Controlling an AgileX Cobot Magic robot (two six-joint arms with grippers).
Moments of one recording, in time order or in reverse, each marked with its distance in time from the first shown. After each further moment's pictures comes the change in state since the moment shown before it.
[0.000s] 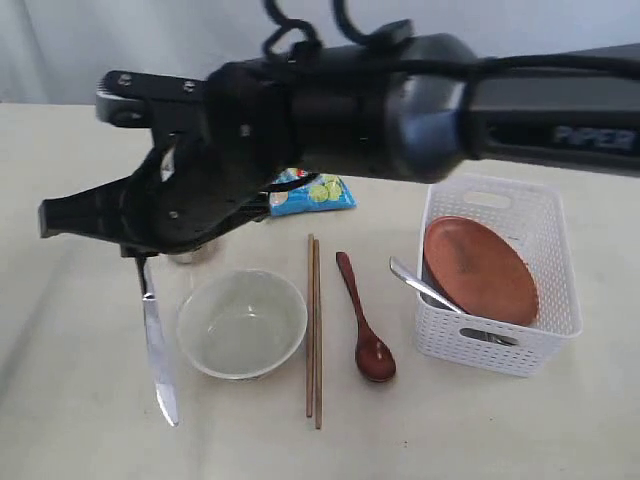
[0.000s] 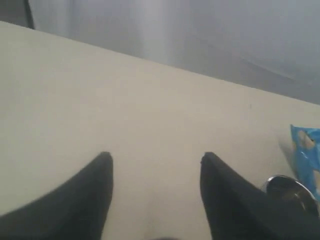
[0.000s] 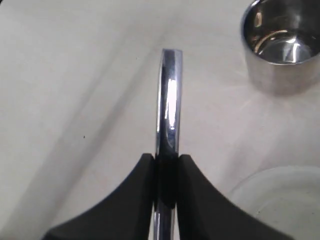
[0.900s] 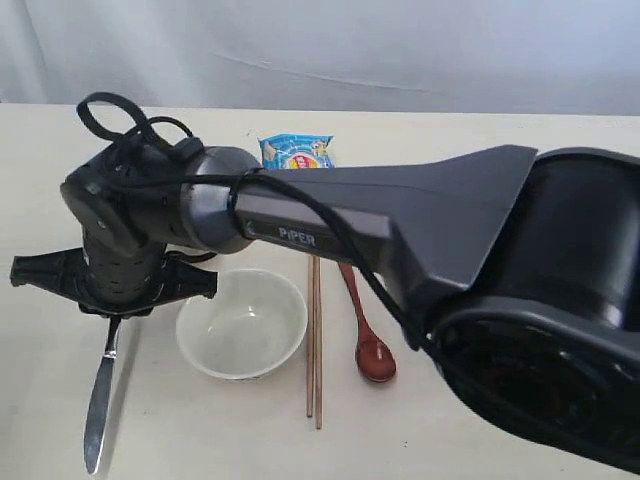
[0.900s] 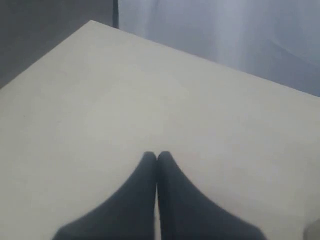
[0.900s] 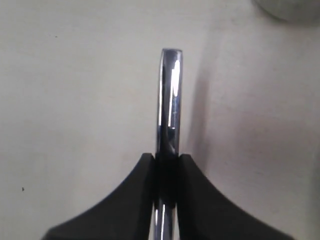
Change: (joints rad) left arm 0.000 -0.070 0.000 -0.013 0.259 -0.023; right arm 0.092 0.410 -0.429 -0.238 0.266 0.569
